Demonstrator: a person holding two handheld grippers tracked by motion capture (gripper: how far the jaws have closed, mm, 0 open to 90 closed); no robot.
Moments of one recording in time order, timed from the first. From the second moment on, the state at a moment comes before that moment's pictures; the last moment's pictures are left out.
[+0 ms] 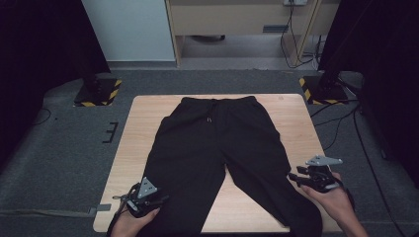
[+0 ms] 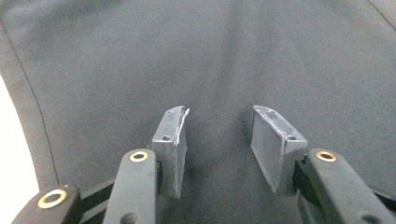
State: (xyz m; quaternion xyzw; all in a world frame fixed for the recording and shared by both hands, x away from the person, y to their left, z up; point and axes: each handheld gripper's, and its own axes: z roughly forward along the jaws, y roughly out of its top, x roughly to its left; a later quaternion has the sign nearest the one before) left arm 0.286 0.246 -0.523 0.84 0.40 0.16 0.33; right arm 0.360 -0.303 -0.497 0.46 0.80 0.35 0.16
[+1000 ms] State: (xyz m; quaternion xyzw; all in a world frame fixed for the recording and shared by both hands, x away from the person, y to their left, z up) left arm 0.287 0.246 -0.523 0.84 0.41 0.16 0.33; right arm 0.416 -0.289 -0.514 0.48 0.81 0.30 0.16
